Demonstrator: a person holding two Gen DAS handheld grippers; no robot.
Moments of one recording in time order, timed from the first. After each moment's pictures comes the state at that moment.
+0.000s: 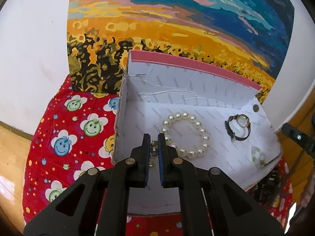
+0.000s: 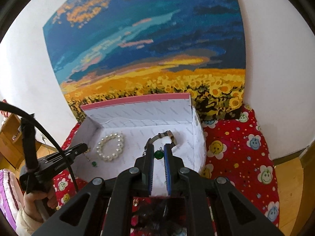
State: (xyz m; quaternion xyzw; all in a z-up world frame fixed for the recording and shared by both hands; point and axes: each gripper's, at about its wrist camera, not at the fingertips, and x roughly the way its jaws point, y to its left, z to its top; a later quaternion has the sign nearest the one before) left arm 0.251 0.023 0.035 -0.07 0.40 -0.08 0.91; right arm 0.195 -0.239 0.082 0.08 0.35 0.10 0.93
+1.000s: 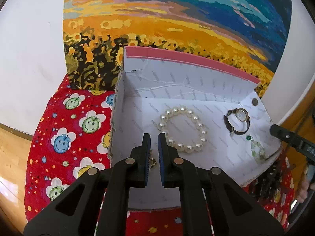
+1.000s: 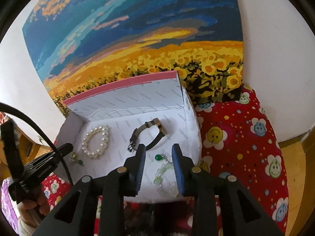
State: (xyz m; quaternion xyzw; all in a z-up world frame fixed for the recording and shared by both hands) left arm 0.250 0.020 0.038 -0.06 0.42 -0.09 0.90; right arm 0.211 -0.250 0.056 0.11 0.39 0.09 0.91
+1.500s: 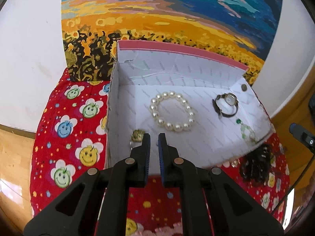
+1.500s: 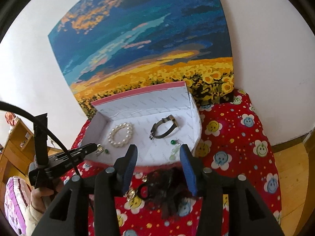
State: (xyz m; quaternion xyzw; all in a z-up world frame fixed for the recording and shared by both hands) left arm 0.219 0.015 0.052 -0.04 0.45 -0.11 0.89; right arm 0.139 -0.250 0.091 0.12 0.35 0.11 0.92
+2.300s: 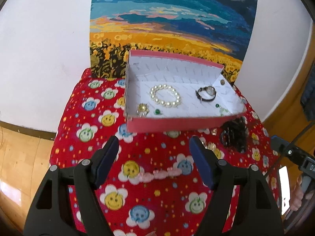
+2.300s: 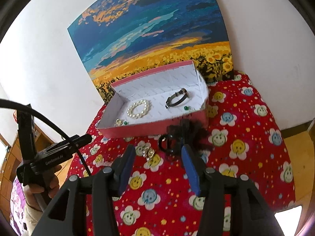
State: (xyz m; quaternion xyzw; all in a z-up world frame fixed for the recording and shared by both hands) left arm 0.102 0.032 0.093 -0.04 0.41 -0.11 0.91; right arm 0.056 -0.237 0.076 0.14 0.36 0.14 0.91
